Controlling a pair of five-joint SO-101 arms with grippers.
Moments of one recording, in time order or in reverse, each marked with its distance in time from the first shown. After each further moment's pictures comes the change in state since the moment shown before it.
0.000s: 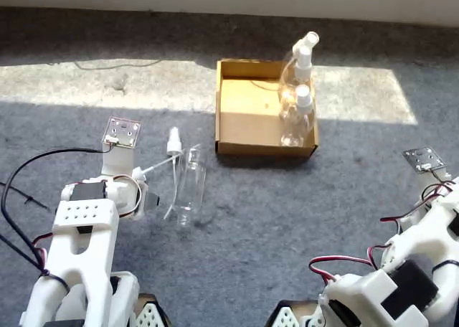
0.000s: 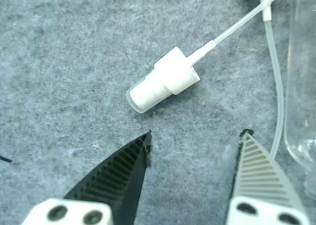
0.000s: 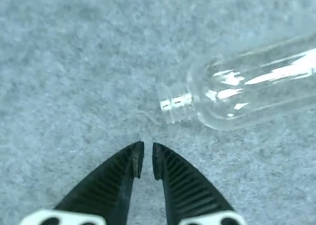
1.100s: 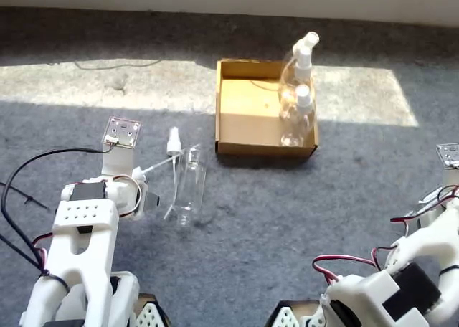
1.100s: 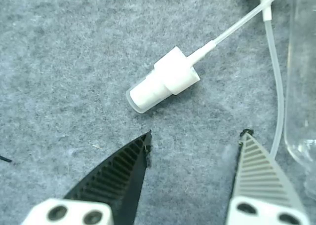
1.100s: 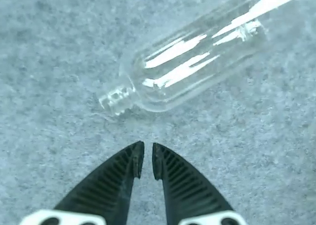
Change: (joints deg) left arm 0.0 0.0 0.0 0.0 0.0; right arm 3.4 0.1 -4.3 -1.7 -8.0
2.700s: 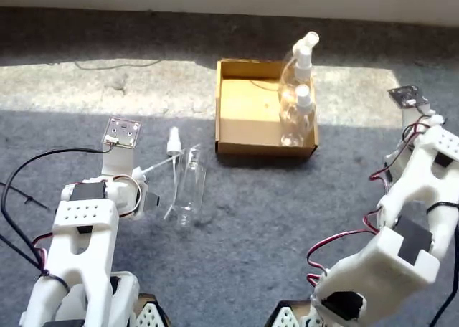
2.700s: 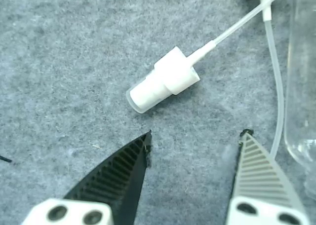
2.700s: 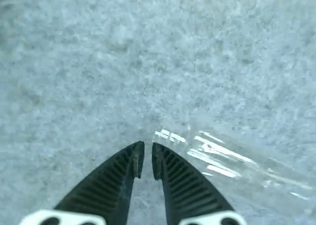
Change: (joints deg) left arm 0.0 0.0 0.0 0.0 0.0; right arm -20.5 17.8 -32.1 18.7 -6.2
